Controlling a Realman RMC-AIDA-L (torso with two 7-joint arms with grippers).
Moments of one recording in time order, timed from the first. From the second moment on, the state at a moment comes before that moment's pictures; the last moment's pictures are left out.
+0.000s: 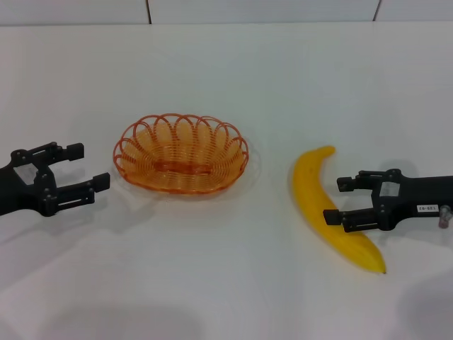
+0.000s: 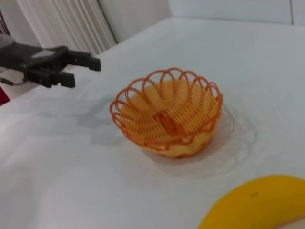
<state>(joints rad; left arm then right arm) -0.36 -2.02 0.79 0.71 1.85 1.48 -1.26 0.58 2.03 -0.09 -0.51 -2.68 -1.60 1.26</state>
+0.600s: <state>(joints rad) -0.37 -2.02 0.79 0.70 1.83 1.48 -1.26 0.59 2.03 -0.12 -0.49 -2.71 -1.57 1.27</state>
